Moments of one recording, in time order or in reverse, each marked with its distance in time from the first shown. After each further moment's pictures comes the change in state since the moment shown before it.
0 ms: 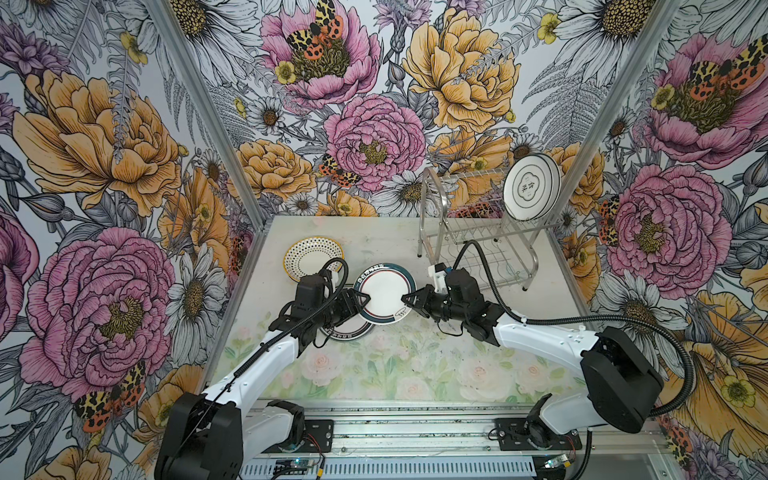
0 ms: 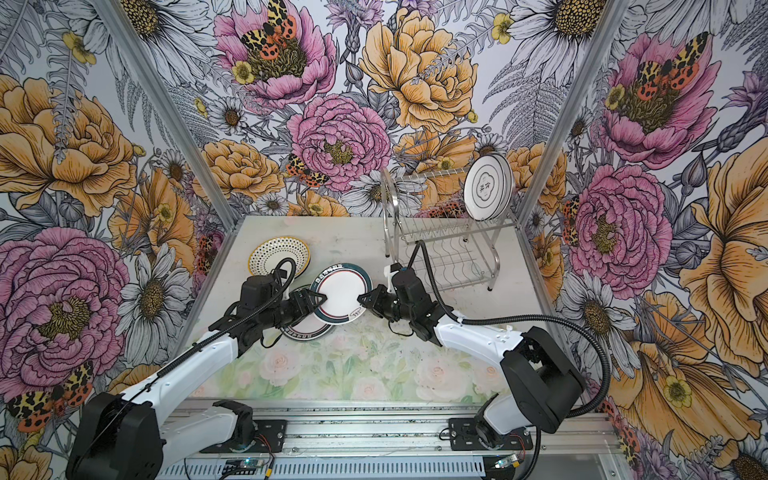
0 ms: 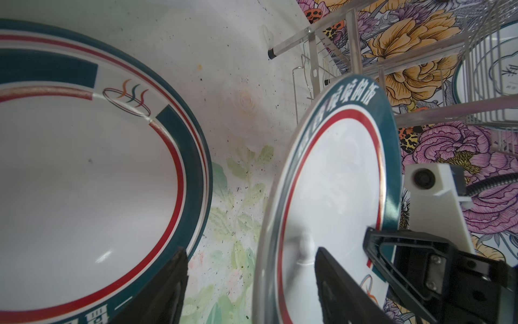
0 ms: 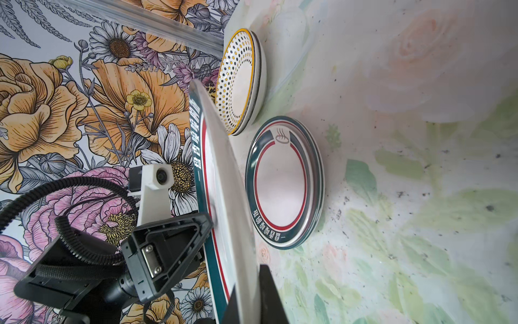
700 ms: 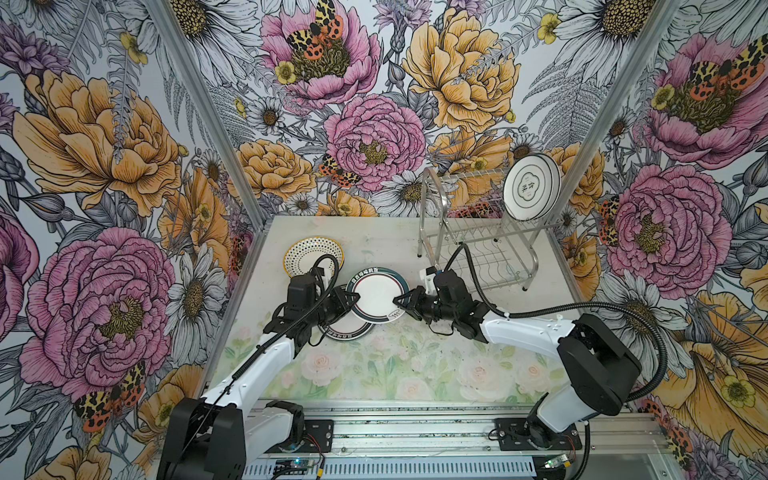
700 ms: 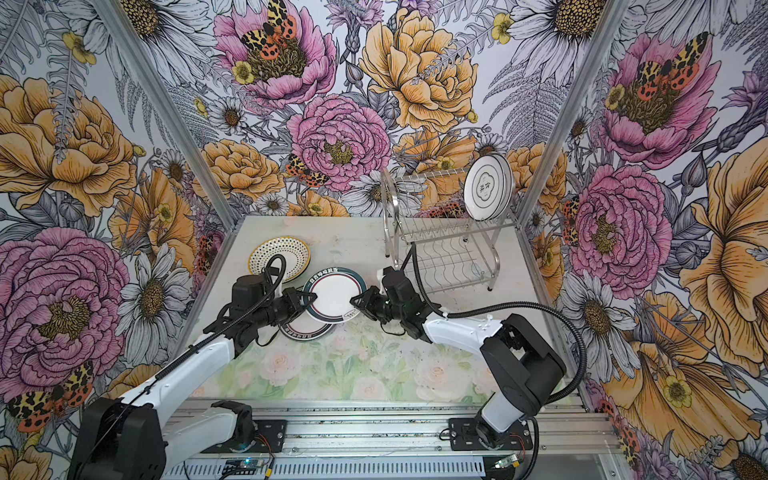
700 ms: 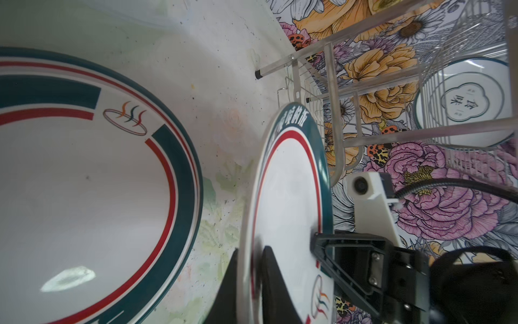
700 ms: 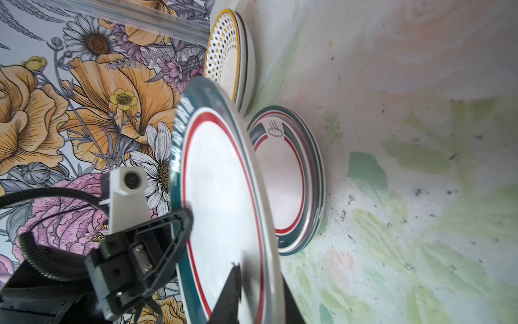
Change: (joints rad) left arm 0.063 -0.028 -0.023 0.085 0.069 -0.042; right arm 0.025 0.117 0.037 0.026 -0.005 0.056
